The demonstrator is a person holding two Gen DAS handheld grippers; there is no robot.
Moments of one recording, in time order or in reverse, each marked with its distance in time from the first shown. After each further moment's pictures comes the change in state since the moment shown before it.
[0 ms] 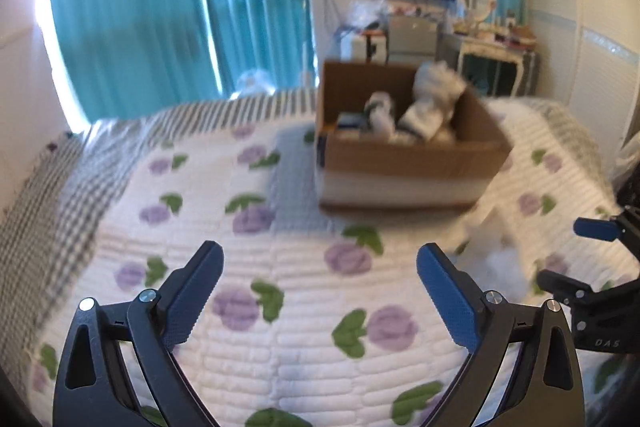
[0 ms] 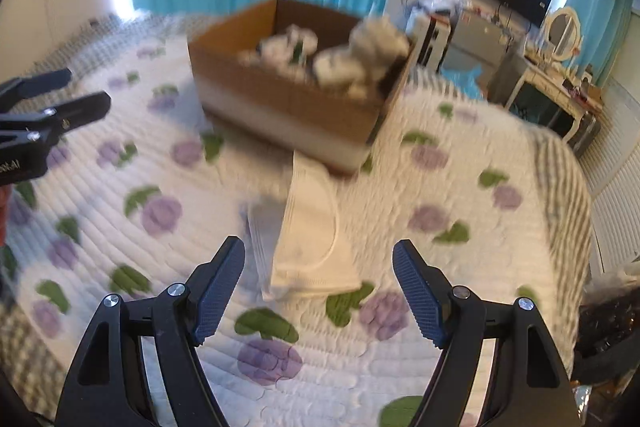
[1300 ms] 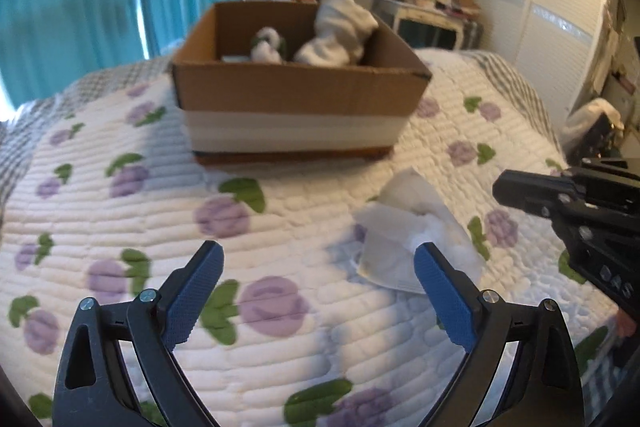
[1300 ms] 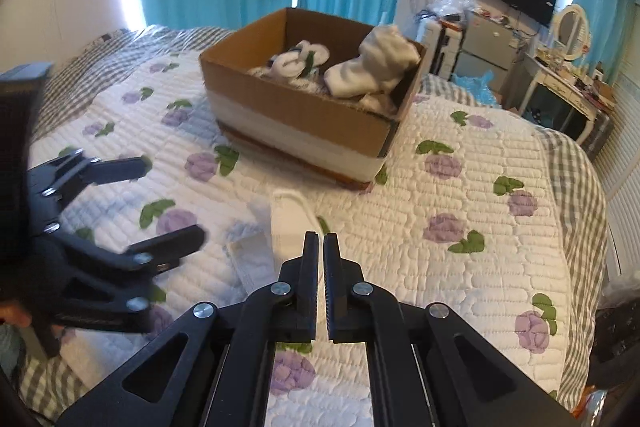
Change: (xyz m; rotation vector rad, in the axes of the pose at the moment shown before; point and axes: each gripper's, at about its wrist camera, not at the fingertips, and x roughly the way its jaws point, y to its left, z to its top) left arm 0.034 -0.060 -0.027 0.053 0.127 -0.257; right arm -0.012 -0.006 0.006 0.010 -0.059 0.085
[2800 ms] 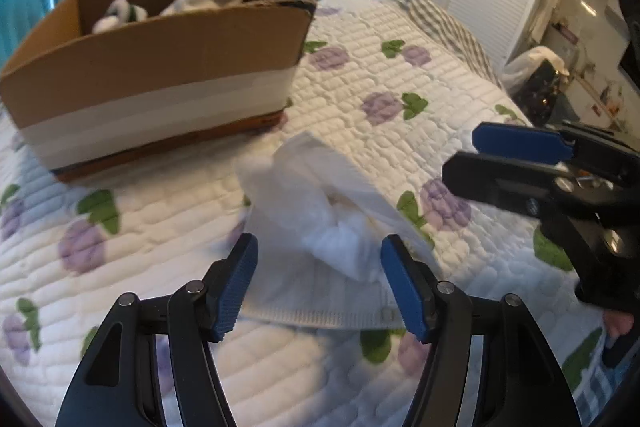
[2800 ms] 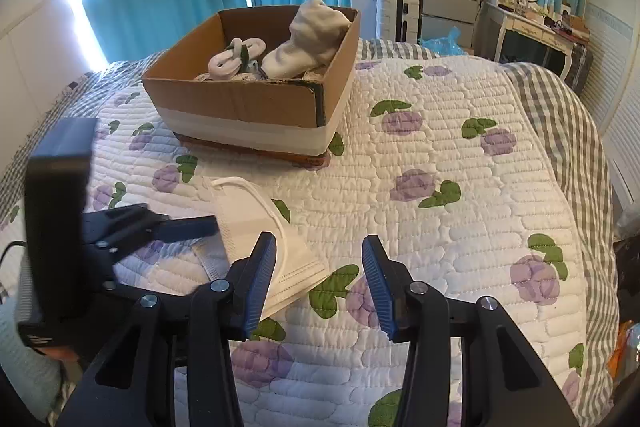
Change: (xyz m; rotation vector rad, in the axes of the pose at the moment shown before) left arm 0.054 -0.057 0.003 0.156 0.134 -0.233; right arm 0.003 -0.043 -0.019 0.240 0.011 -0.013
